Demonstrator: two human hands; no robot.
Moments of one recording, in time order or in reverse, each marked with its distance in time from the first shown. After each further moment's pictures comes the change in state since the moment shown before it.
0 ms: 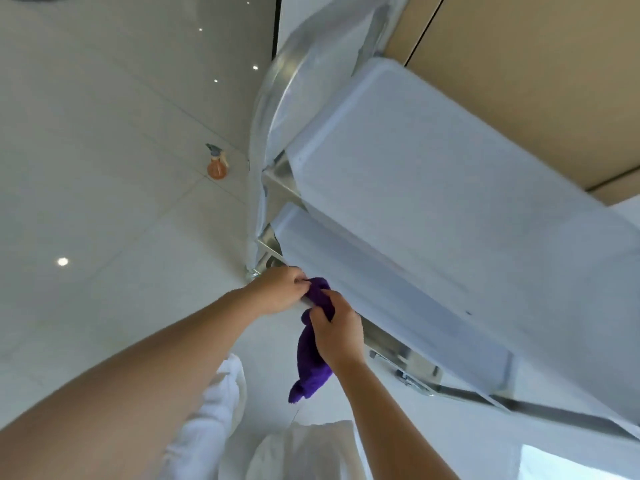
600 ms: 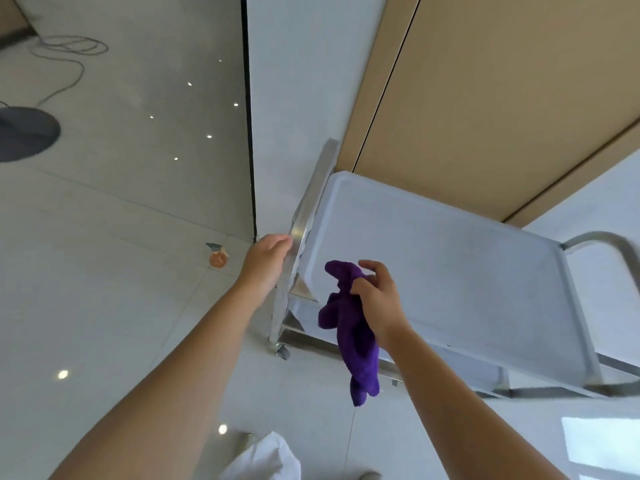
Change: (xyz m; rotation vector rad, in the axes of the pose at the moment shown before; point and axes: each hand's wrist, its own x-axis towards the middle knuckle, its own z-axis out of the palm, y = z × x) left_hand -0.093 0.134 -0.217 -0.488 0.331 0.168; right_hand -0.038 -0.223 -0.114 0.542 0.184 0.081
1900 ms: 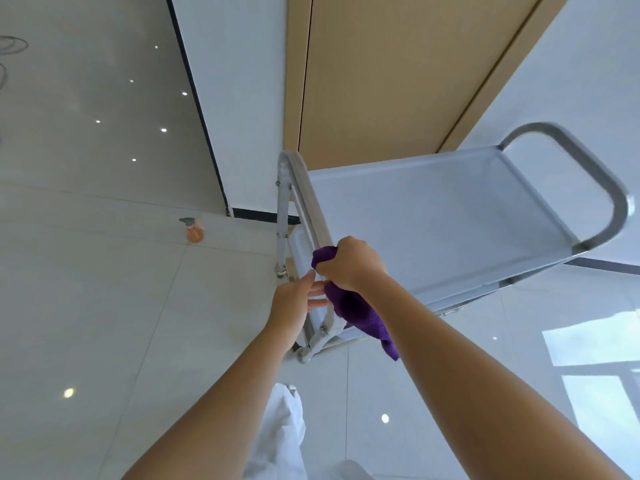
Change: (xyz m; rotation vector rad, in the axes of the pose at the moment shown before) left_hand -0.188 -0.093 0.082 -0.132 -0.245 -0.226; right_hand -0.106 0.062 -0.024 -0.862 0.002 0.056
